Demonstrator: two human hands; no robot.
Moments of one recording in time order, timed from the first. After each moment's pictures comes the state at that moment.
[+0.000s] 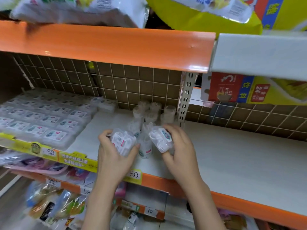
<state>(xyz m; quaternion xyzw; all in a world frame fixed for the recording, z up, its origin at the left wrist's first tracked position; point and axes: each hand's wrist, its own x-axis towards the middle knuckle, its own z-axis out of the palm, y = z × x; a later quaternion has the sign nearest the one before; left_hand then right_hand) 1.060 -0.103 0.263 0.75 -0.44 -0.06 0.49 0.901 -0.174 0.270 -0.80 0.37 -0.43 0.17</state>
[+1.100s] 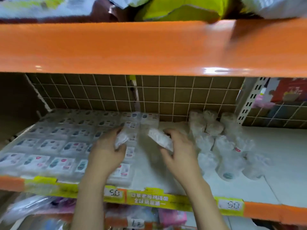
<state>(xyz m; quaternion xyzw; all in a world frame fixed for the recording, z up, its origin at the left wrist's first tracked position) 1.368 -0.150 0.263 0.74 -0.59 -0.06 0.32 1.165 -0.184 0.250 -0.78 0.46 -0.41 0.12</state>
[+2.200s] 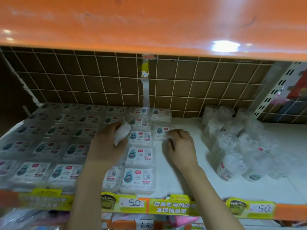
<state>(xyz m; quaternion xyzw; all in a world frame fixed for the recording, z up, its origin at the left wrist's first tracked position) 1.436 -0.179 0.244 0.70 -0.61 -0.12 0.35 1.224 -0.246 0.180 -0.78 0.54 -0.31 0.05</state>
